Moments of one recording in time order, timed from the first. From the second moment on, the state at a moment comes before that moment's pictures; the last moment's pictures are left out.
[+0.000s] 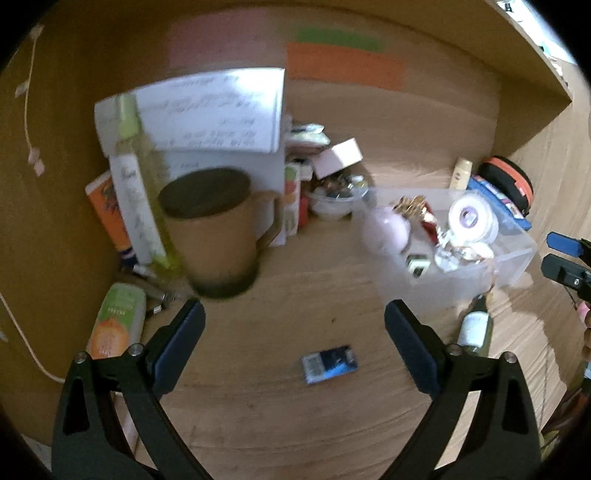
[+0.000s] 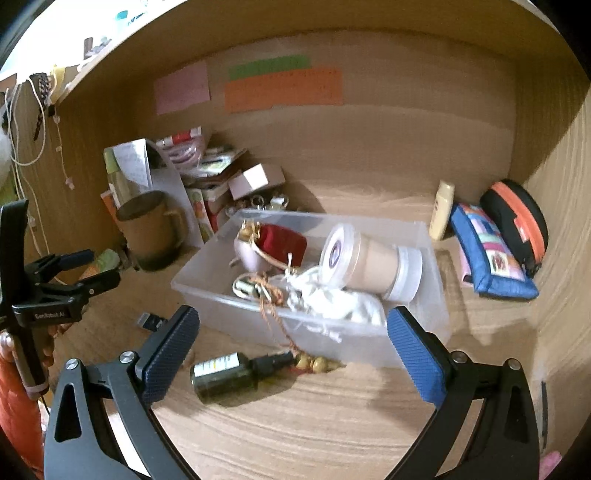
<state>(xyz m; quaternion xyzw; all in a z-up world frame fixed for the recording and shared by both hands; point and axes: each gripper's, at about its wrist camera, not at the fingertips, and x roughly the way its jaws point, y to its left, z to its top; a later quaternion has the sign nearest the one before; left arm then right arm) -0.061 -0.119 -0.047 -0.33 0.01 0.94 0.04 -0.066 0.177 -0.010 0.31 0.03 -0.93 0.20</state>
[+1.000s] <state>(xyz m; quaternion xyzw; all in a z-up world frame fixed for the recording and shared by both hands) -0.101 -0.112 -0.115 -0.44 0.00 0.89 0.07 -0.072 0.115 -0.092 0.43 0.03 -0.86 0.28</state>
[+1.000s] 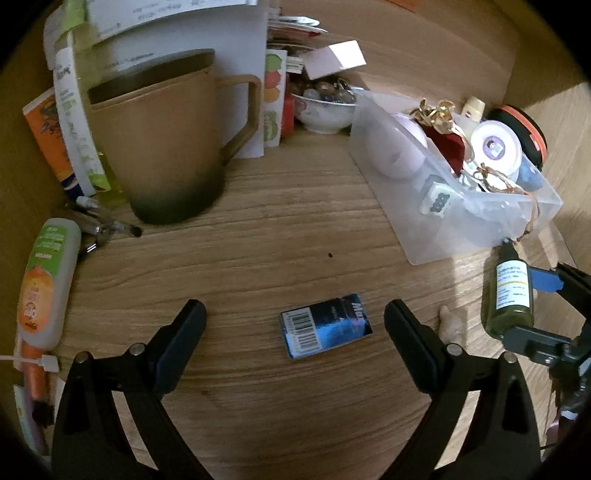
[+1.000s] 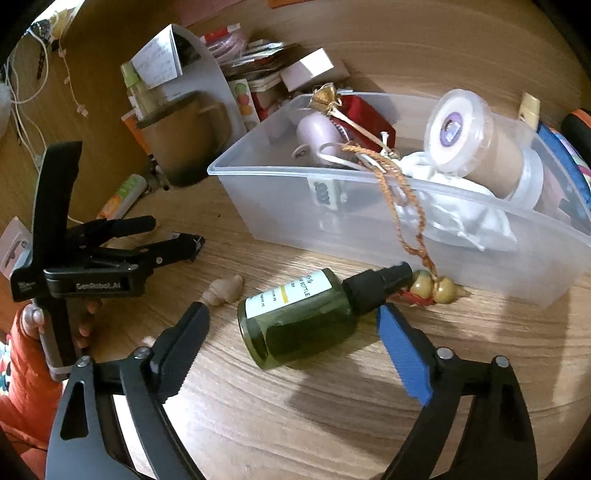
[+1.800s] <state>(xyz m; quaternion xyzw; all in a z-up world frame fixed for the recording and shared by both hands) -0.096 -0.094 -0.114 -0.43 0.05 0.90 0.07 -0.065 0.110 -0.082 0.41 0.04 -0.86 0.29</state>
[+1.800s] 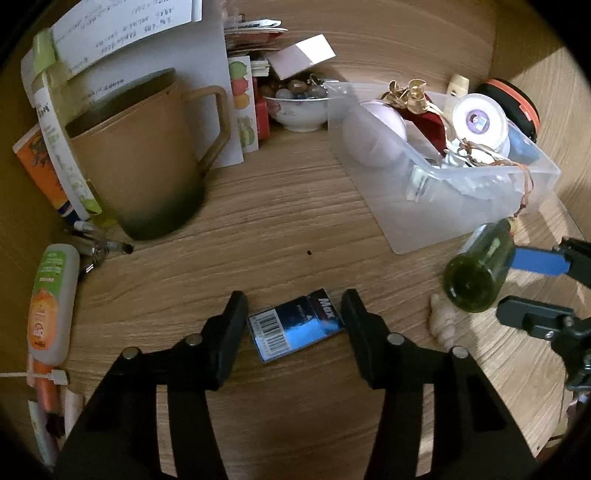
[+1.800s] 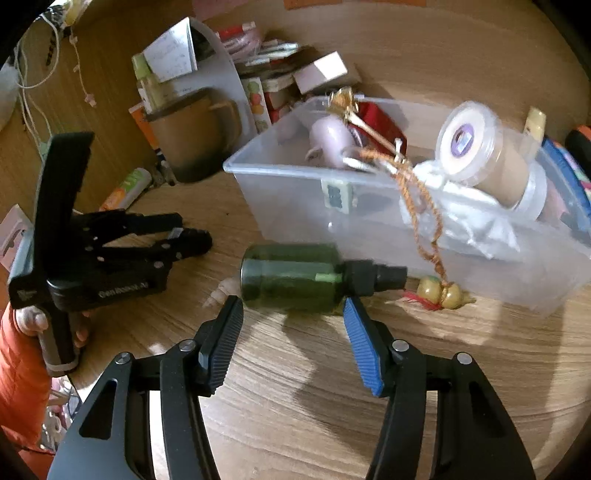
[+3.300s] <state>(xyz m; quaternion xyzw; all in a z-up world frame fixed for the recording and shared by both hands) -0.054 -0.137 -0.106 -0.41 -0.01 0.91 0.06 -0.071 0.022 -0.090 0.39 0.15 -0.84 0.35</state>
